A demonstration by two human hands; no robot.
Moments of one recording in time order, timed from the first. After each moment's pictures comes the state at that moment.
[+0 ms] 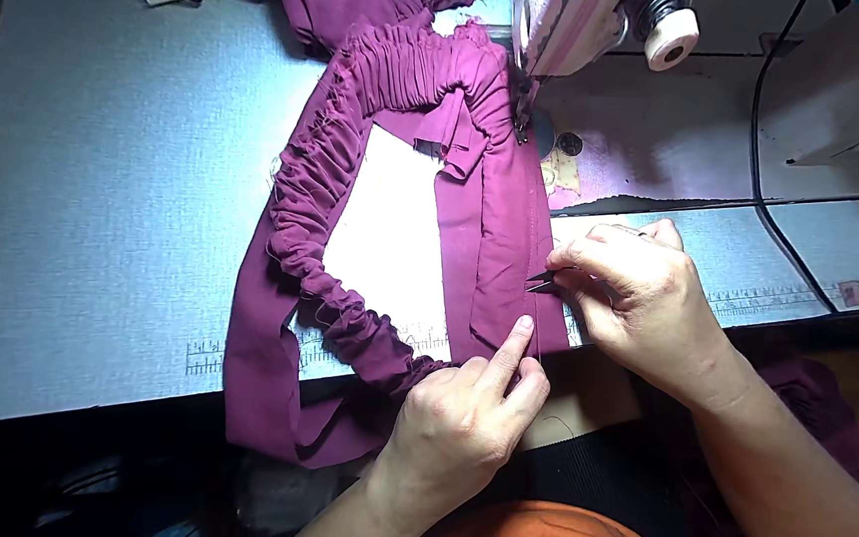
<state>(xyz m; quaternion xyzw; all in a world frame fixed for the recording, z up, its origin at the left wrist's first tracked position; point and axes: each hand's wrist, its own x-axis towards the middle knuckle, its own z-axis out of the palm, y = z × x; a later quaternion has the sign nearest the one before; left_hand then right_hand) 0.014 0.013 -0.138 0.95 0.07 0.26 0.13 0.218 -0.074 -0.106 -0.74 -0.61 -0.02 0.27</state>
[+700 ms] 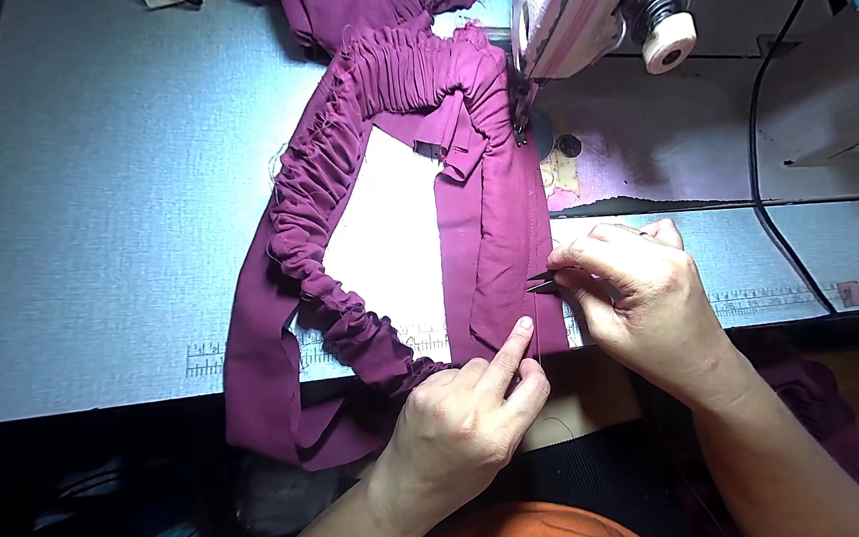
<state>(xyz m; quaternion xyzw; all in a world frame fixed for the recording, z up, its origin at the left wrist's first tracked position) 0.015 0.013 -0.138 0.95 0.07 0.26 0.13 0.219 -0.073 -0.106 -0.74 -0.61 -0.02 0.27</state>
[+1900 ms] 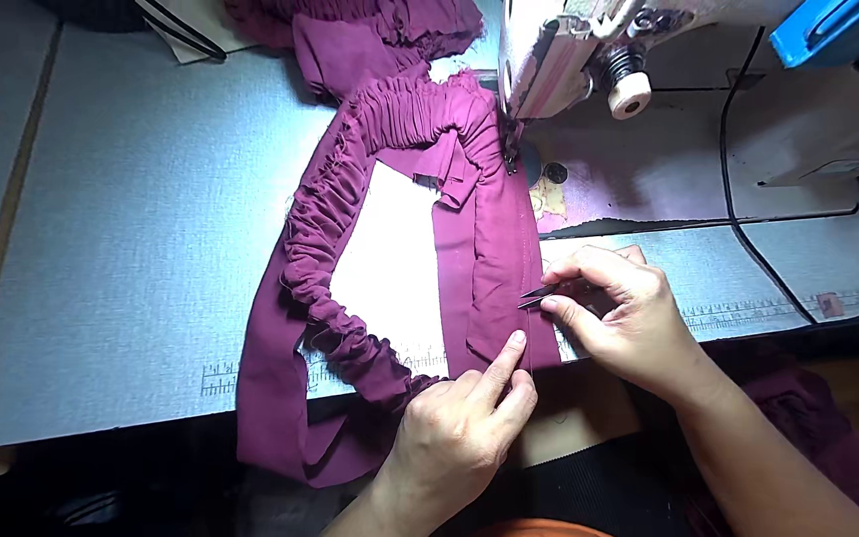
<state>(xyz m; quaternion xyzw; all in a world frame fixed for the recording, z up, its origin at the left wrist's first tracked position) 0.016 0.017 -0.143 0.95 0.07 0.27 0.15 0.225 -0.076 -0.119 -0.73 -0.55 0.06 0.39</state>
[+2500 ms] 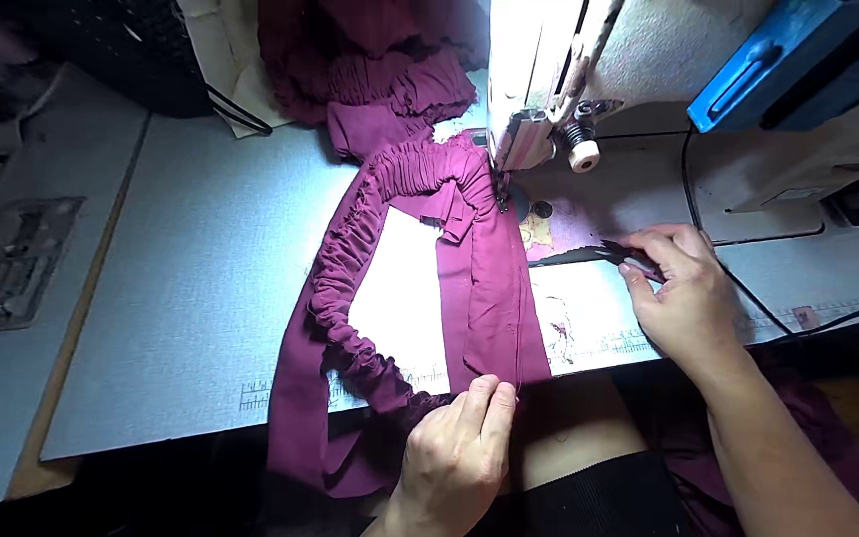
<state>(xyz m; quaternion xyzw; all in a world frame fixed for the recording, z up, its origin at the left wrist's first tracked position) 0.013 0.006 -0.137 0.93 0.12 0.33 0.10 0.279 -0.104 -0.120 -0.85 -0.43 -0.09 0.28</state>
